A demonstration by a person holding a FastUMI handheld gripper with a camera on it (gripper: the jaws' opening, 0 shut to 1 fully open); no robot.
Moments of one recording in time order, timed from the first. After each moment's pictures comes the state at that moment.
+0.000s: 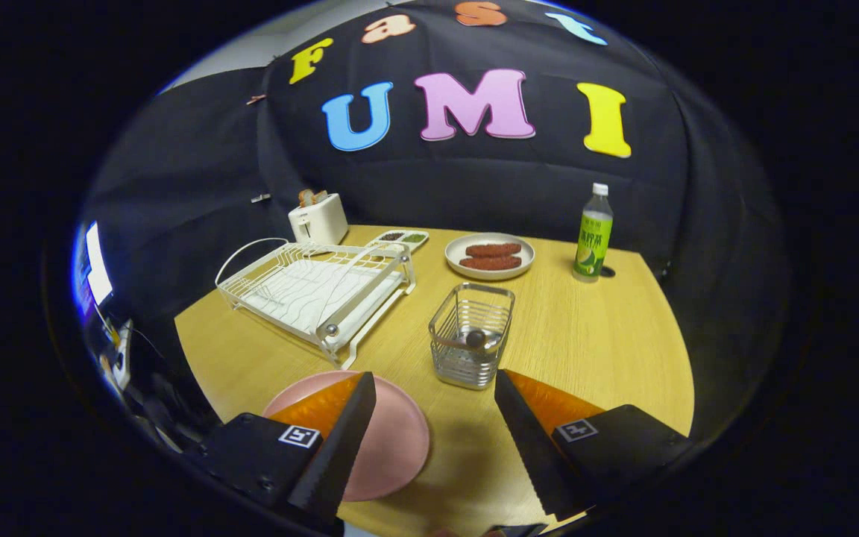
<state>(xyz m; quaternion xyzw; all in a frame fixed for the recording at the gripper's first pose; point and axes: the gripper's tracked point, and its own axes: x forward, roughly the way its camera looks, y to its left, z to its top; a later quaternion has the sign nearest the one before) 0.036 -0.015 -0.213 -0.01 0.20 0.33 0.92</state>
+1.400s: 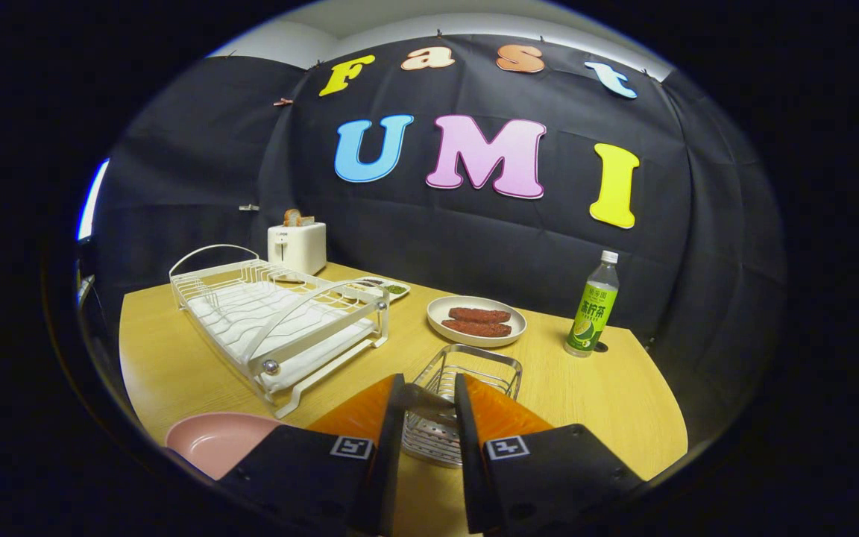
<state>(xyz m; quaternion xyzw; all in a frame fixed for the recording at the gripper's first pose) 0.102 0.035 -0.234 -0.04 0.07 0.29 0.95</state>
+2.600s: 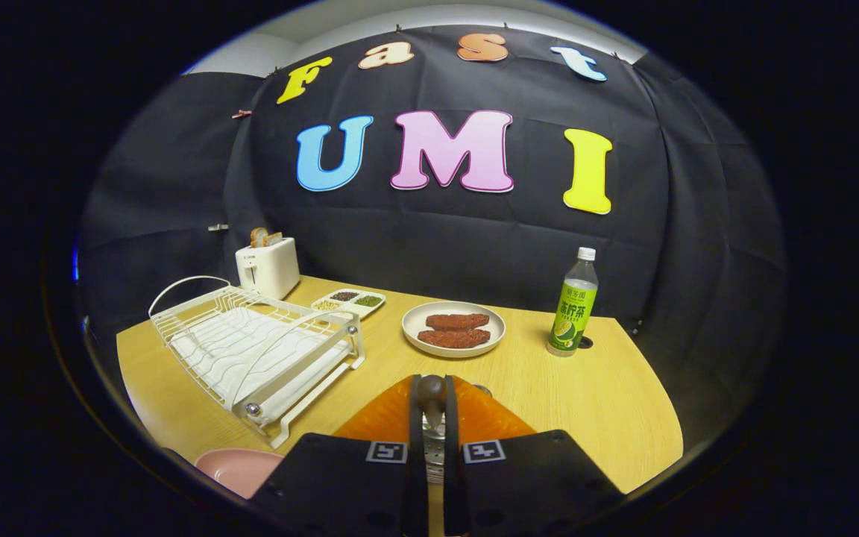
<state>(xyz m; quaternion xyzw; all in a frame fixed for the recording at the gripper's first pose) 0.139 0.021 -0.199 0.00 0.10 0.25 0.96</state>
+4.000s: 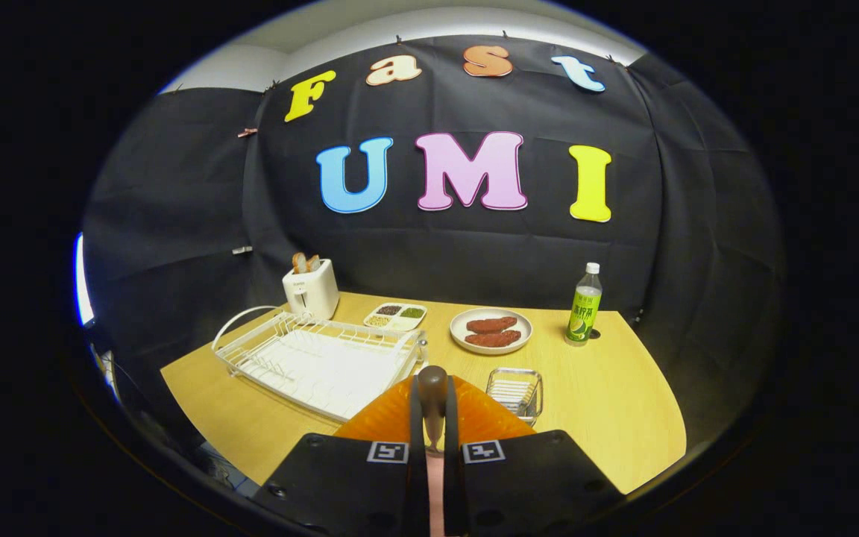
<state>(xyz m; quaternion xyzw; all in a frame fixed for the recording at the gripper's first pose) 0.010 0.062 -0.135 0.02 0.11 0.24 0.96</state>
